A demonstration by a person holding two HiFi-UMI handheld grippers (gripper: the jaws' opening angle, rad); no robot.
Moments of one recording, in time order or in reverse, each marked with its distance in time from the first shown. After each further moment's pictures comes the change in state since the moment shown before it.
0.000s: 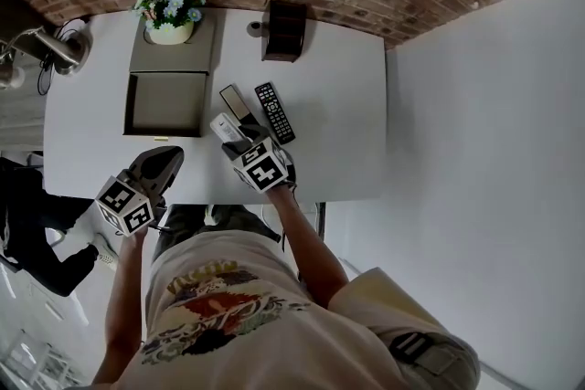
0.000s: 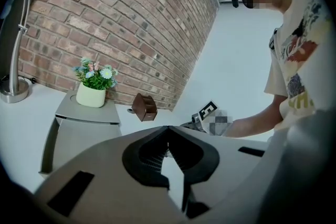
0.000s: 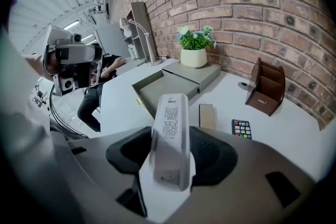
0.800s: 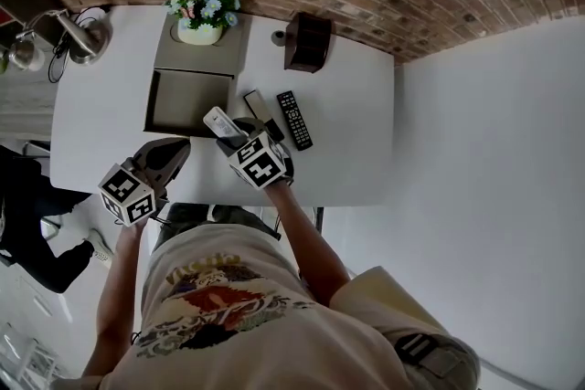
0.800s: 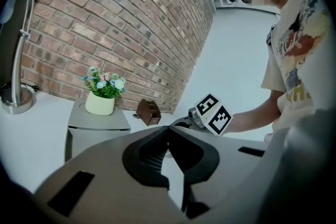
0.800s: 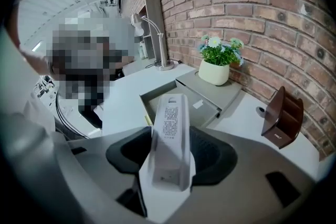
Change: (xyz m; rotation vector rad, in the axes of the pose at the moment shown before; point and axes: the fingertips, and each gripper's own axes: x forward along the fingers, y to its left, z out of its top) left arm -0.038 0.036 0.019 0.032 -0.032 -0.038; right arm 0.025 0.044 0.071 -0.126 0.001 0.014
